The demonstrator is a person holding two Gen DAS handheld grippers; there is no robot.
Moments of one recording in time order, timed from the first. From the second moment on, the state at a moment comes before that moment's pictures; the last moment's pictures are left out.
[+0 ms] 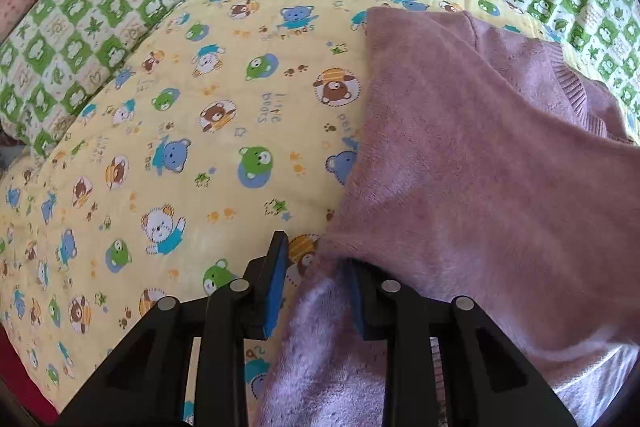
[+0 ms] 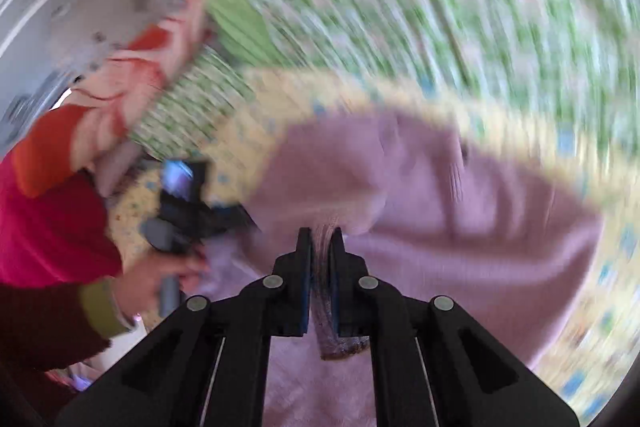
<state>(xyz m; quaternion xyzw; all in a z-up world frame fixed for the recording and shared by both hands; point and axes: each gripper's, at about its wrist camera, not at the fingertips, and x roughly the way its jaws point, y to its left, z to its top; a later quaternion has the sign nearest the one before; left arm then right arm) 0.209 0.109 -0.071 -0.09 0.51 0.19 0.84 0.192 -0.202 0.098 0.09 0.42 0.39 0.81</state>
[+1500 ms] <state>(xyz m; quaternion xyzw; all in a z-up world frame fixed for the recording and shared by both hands) 0.197 0.074 -0.086 -0.26 0.57 0.01 0.78 0.271 -0.185 -0.033 -0.06 0.55 0.28 0.79</state>
